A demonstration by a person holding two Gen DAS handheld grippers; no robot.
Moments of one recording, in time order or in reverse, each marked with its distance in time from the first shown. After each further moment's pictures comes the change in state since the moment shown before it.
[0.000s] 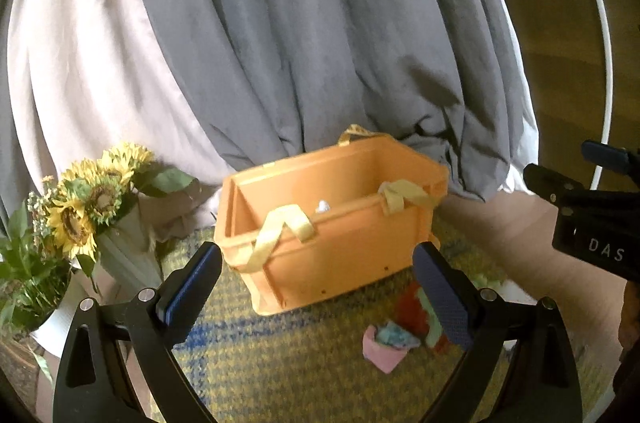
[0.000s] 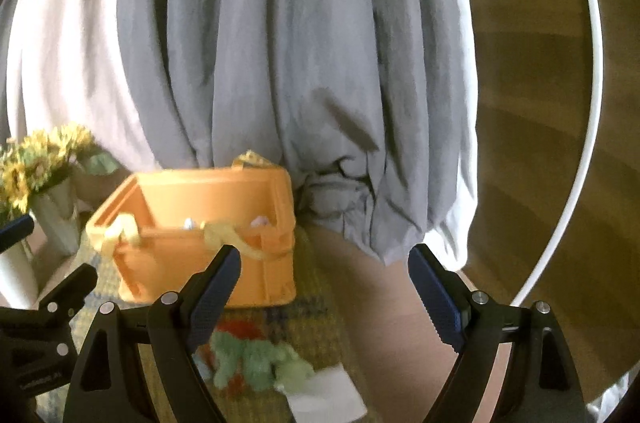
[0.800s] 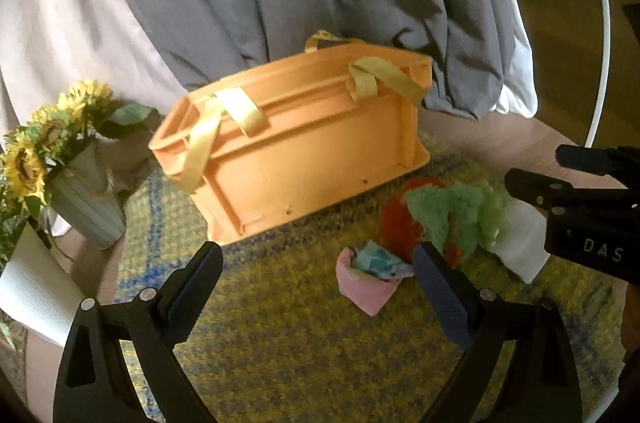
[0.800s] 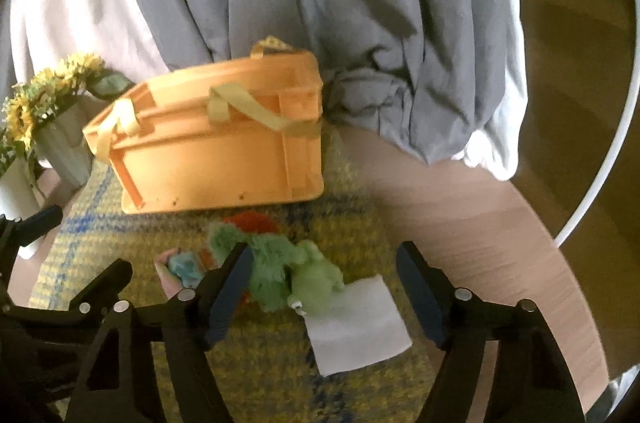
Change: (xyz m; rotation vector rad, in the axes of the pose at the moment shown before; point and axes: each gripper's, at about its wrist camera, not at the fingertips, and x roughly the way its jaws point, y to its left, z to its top) left arm 0.054 -0.032 -0.067 0.052 0.193 -0.051; right arm 0.056 0.003 -0.076 0.020 0.268 0.128
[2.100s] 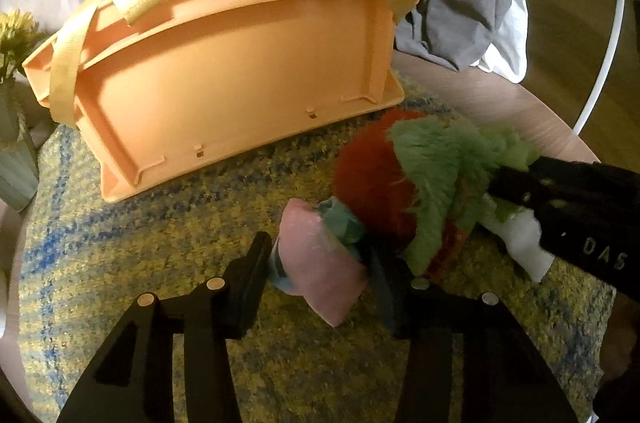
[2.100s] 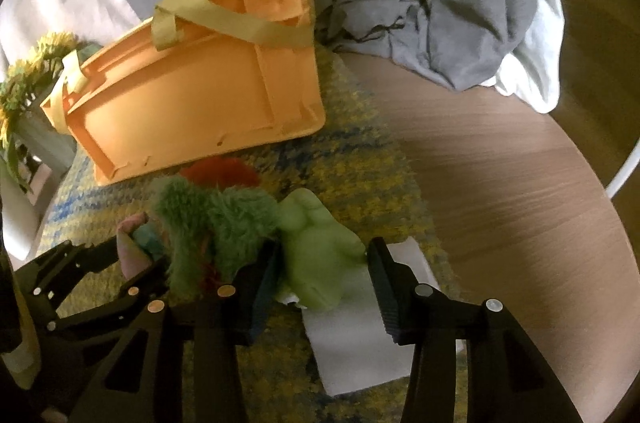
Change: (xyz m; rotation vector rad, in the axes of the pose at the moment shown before) left arm 0.079 -0.019 -0.015 -0.067 0.183 -0.196; right arm 0.068 -0.009 -0.021 0.074 0.167 0.055
